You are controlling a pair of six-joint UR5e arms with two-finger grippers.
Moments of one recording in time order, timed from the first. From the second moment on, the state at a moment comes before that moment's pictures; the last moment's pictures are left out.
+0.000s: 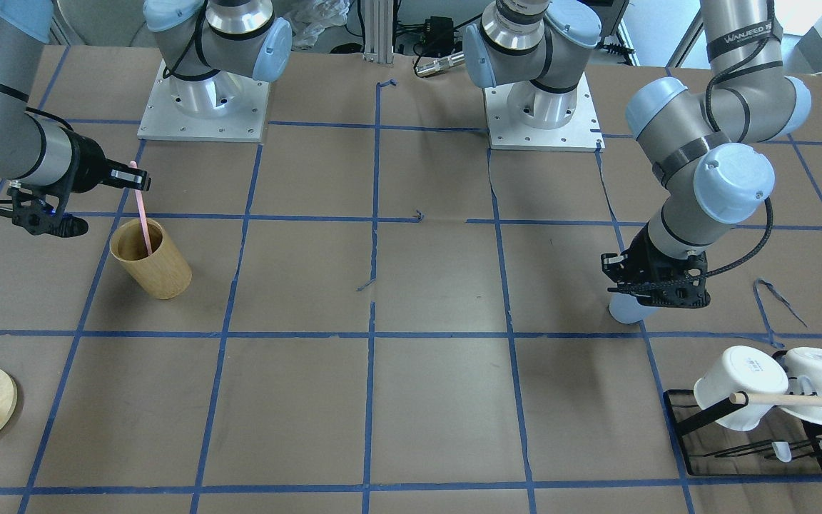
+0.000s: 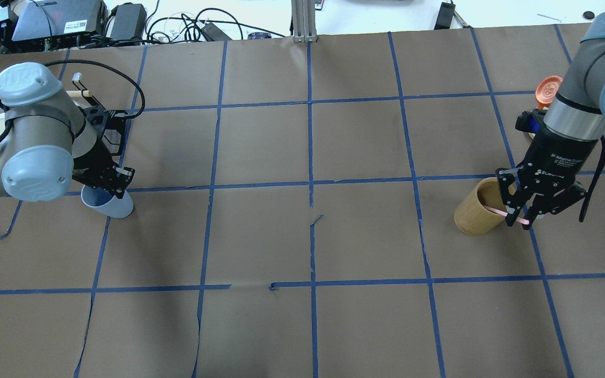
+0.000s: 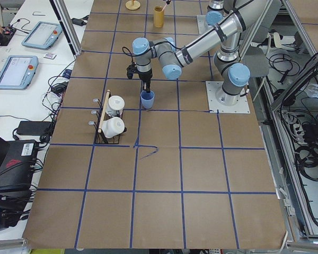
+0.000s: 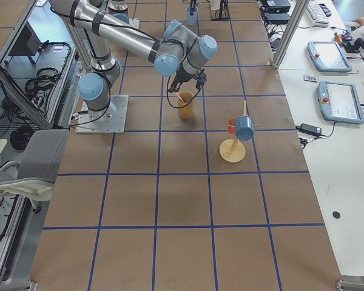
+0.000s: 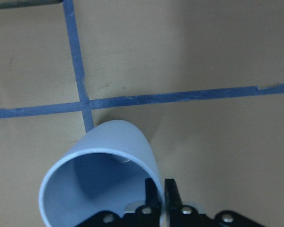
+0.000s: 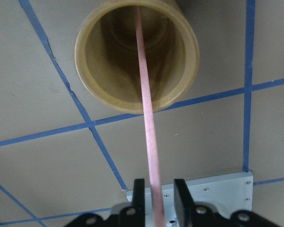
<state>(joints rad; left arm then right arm) -1.29 -1.76 -1.96 -1.06 1.67 0.36 1.26 -1.50 1.83 -1.39 -1.59 -0.04</state>
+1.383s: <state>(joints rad) -2.00 -1.89 -1.69 -1.08 1.57 -0.55 1.26 -1.51 1.67 -1.19 -1.57 -0.04</state>
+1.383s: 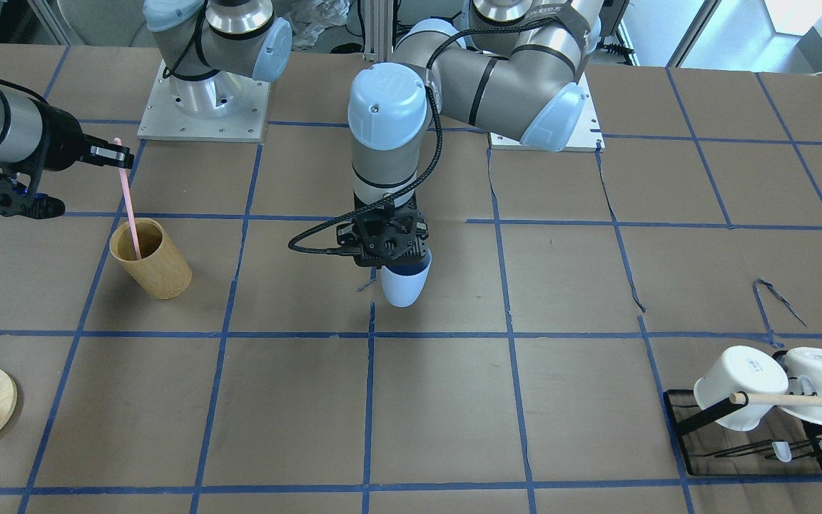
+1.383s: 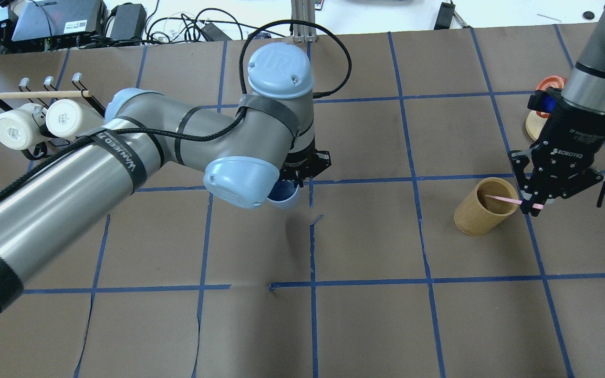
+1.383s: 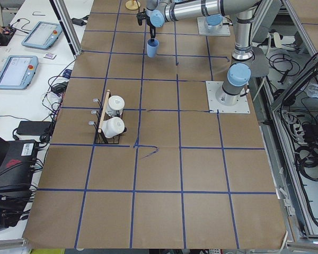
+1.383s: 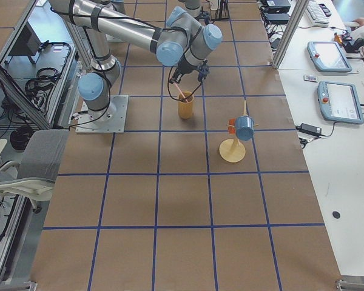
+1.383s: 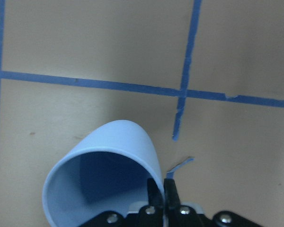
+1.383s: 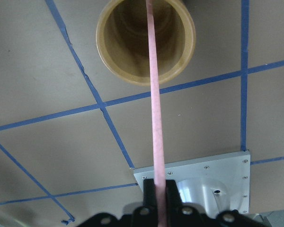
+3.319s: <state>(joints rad) -1.81 -1.73 -1.55 -1.38 1.56 -0.22 1.31 -1.48 1.53 -0.86 -0.87 0.33</state>
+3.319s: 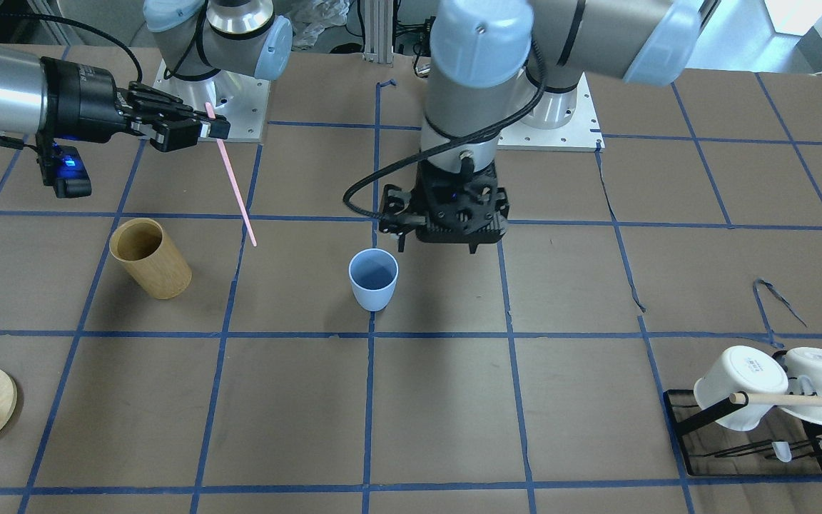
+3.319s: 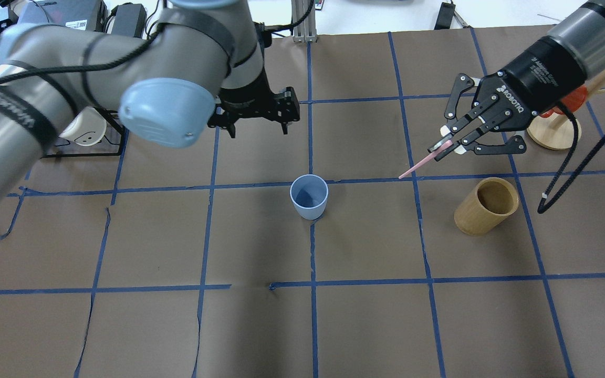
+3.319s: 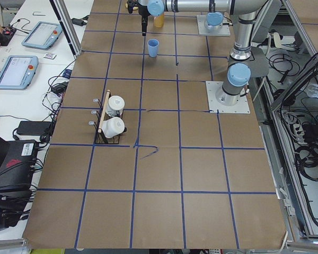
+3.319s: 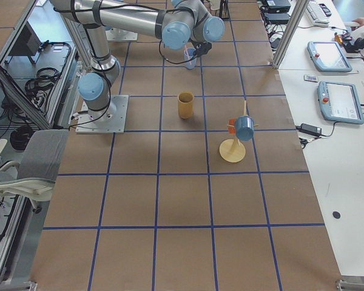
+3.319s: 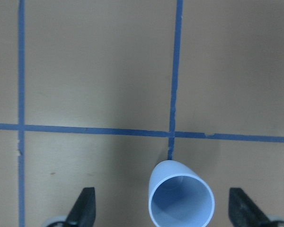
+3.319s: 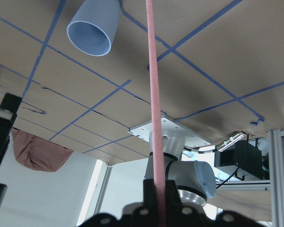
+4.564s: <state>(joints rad) -1.55 -1.52 -1.58 -1.56 1.58 0.01 1.60 -1.33 1.55 -1.26 -0.65 0.86</state>
